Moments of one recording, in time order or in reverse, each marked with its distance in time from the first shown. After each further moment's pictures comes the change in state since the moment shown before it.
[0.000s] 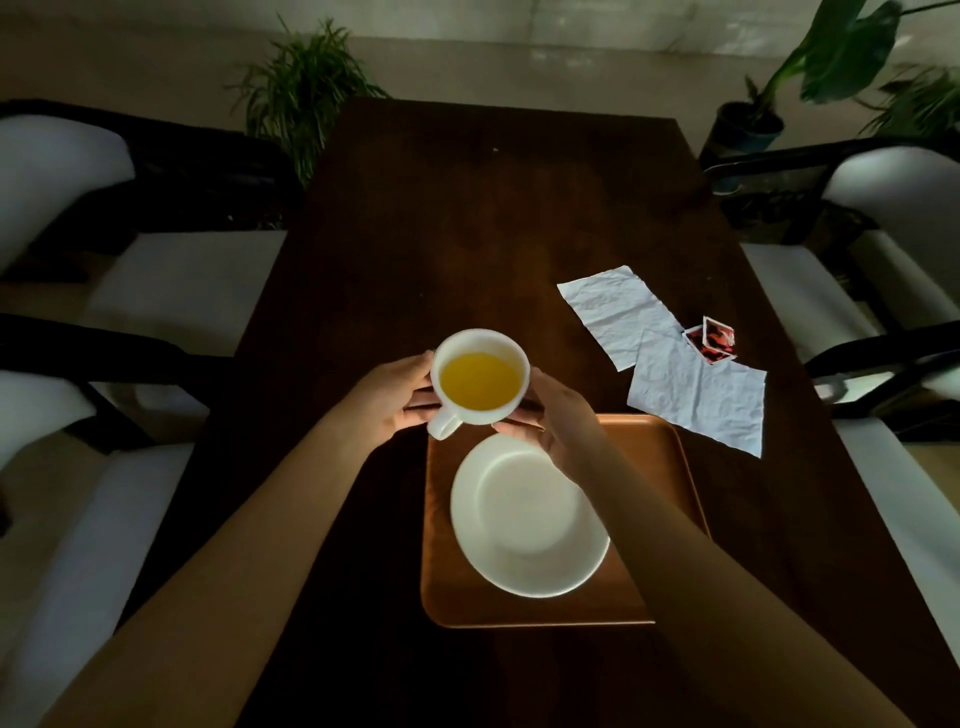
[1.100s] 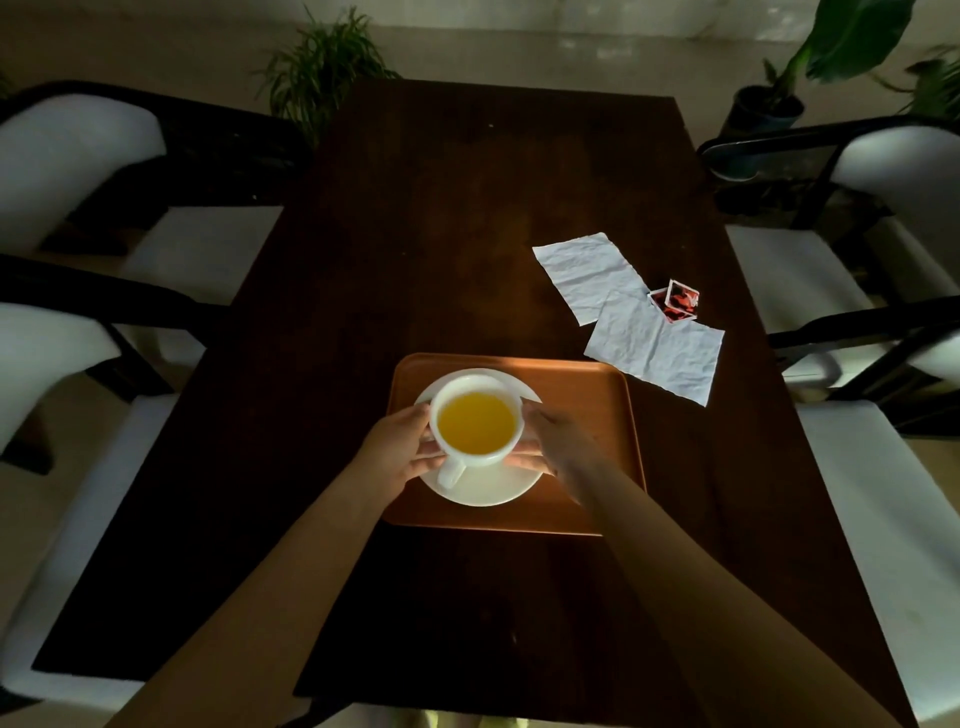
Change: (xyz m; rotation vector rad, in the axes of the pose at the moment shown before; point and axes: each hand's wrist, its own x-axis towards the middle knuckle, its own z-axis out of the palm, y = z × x) left_hand -0.095 -0.093 0.081 -0.101 0.202 -0.097; right_hand -0.084 0.041 -0.069 -0.361 0.028 0.059
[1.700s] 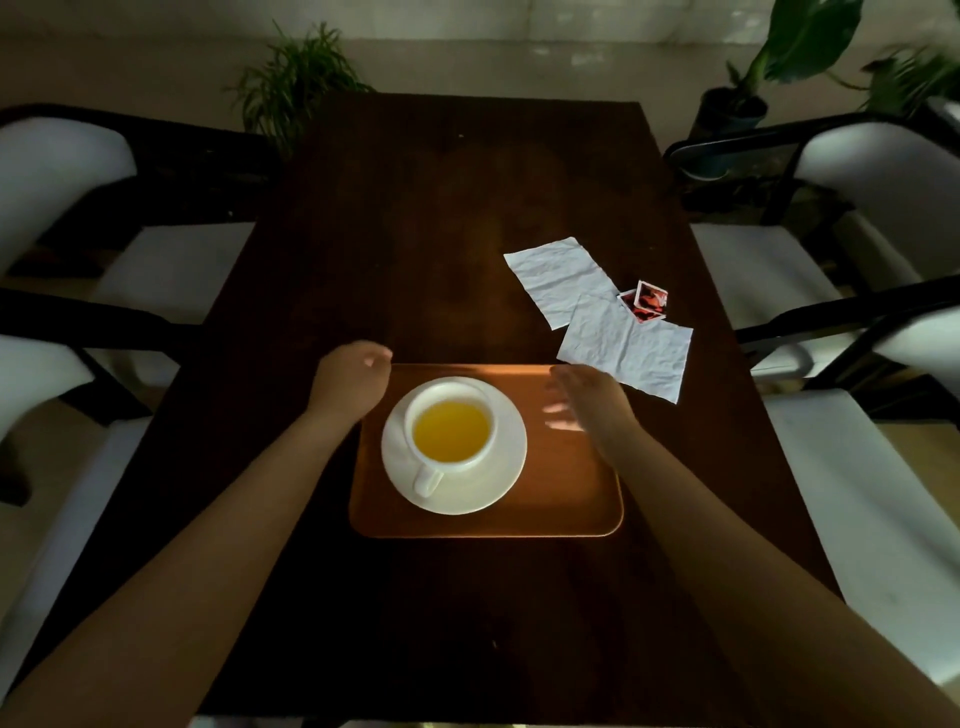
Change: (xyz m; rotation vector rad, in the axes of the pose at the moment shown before) left_hand -0.002 0.072 -0.001 0.769 0.283 0.479; right_hand 0.014 -0.031 -0.059 -0.120 0.241 -0.090
